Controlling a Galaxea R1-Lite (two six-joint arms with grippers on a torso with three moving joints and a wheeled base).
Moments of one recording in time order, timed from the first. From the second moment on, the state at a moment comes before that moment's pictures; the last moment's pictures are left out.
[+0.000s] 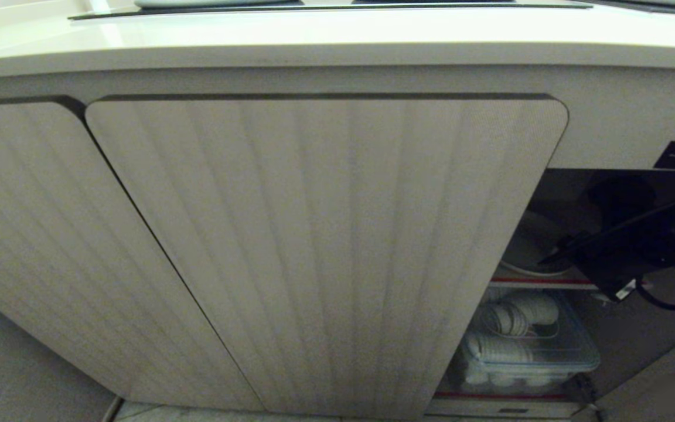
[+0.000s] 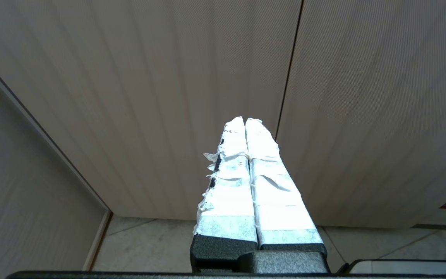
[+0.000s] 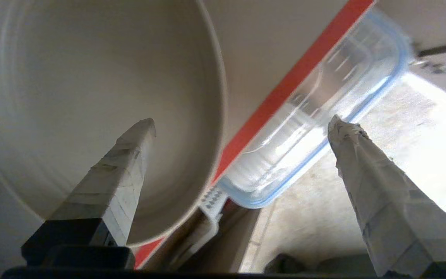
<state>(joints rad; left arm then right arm) 0.00 0.00 0.00 0.00 0.00 0.00 -0.06 1.93 -1.13 0.06 -0.17 0.93</state>
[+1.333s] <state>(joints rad) 0.00 0.00 0.00 0.00 0.00 0.00 -0.04 1.81 -0.90 -0.16 -0.26 0.63</state>
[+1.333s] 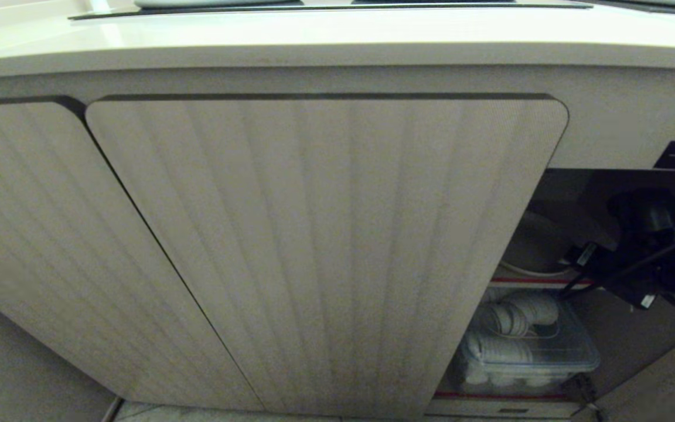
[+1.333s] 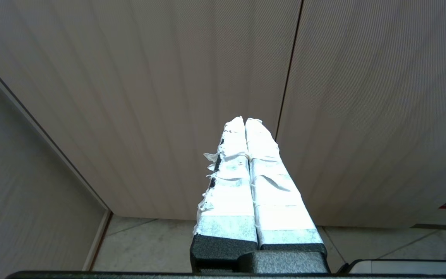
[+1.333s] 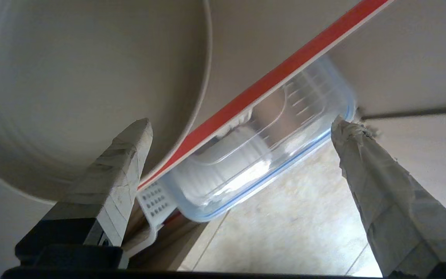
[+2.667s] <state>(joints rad) 0.00 0.00 0.00 0.00 0.00 0.00 -0.06 1.74 -0.67 -0.77 -0.32 0.02</state>
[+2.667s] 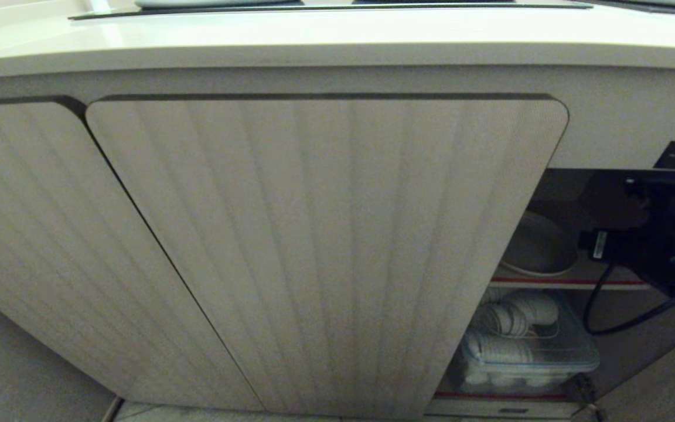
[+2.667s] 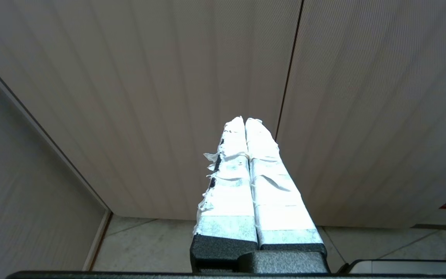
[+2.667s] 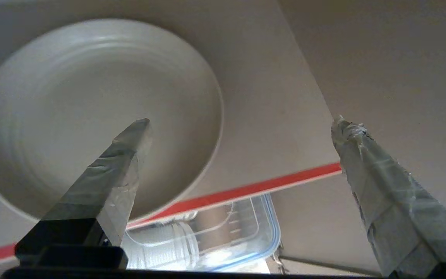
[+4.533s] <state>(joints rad) 0.00 0.00 0.00 0.00 0.00 0.00 -0.06 1.69 -0.63 -0.78 -0.31 0.01</state>
